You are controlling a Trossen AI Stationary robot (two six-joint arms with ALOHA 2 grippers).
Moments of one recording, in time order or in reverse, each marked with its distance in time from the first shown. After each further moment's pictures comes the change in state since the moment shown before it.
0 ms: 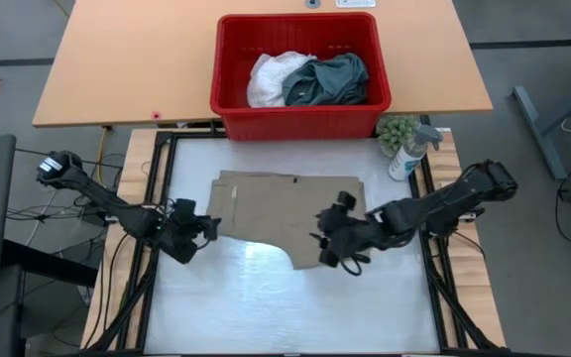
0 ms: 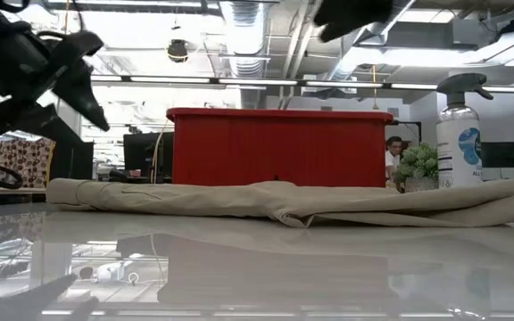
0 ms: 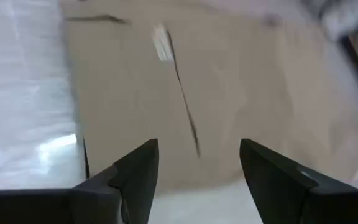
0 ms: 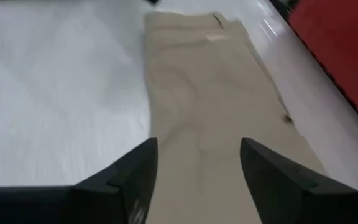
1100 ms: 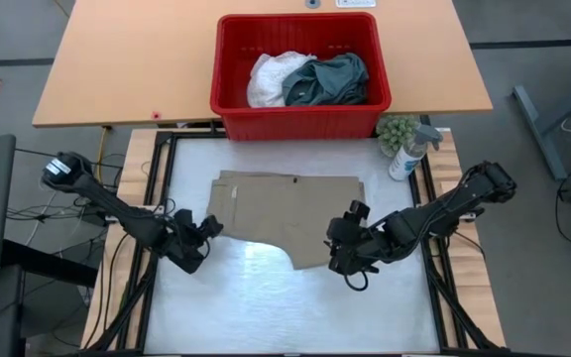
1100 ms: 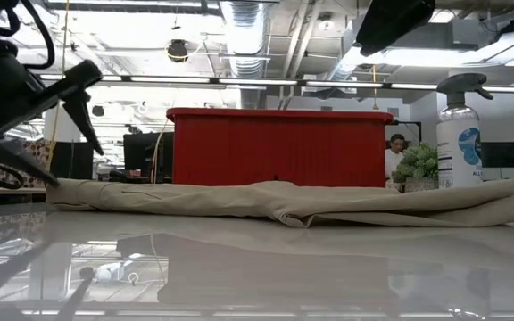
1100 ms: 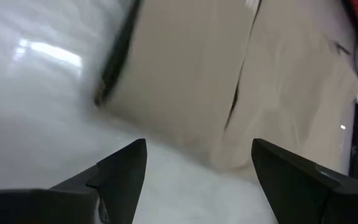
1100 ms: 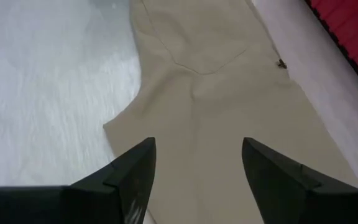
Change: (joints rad) left arm -0.051 0.174 -0.037 0.112 0.105 -0.642; right arm 0.083 0.022 0.000 -0.188 0.020 0.187
